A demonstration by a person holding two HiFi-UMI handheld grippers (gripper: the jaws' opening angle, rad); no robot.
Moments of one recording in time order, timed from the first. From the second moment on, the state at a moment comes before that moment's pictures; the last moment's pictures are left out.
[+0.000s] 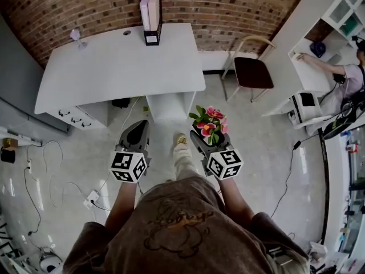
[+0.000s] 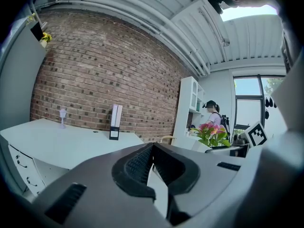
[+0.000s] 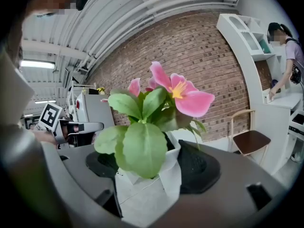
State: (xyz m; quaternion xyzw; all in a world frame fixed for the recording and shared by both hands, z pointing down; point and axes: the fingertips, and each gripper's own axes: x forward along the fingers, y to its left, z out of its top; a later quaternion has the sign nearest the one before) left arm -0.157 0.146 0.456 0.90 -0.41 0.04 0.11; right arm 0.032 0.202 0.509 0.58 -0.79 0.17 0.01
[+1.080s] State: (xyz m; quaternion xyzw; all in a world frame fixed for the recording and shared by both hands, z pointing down) left arm -0.090 -0.027 0.449 0.90 -0.42 0.04 0.13; right arm 0.086 0.022 0.503 0.56 -0.81 0.19 0.02
